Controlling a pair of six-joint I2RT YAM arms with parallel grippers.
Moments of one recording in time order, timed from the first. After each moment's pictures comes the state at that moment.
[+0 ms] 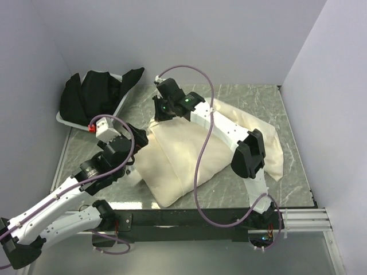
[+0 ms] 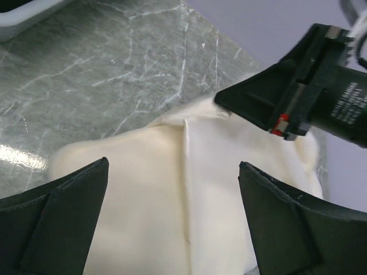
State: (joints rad) left arm -0.83 0.78 0.82 -0.49 -0.78 -0.99; right arm 0.79 2.08 2.07 -0.71 -0.05 0.45
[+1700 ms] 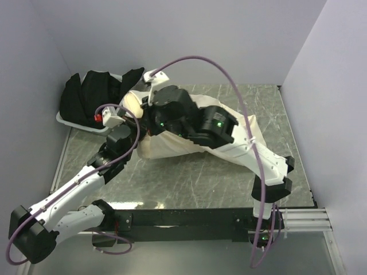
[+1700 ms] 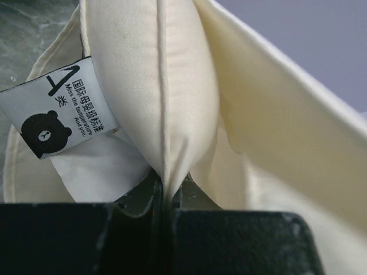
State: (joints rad) left arm -0.63 0.94 0.71 0.07 -0.52 -1.02; right arm 1.21 1.82 2.39 -0.99 0.34 0.41
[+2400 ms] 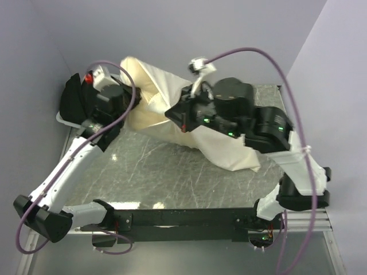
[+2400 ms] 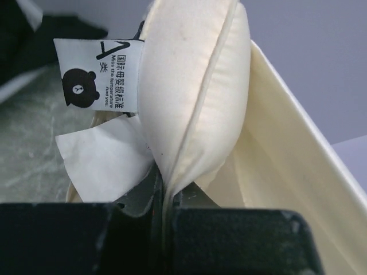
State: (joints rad) left arm -0.48 1.19 1.27 -0.27 -0.44 -0.87; right arm 1.17 1.56 2.31 -1.00 0.24 0.41
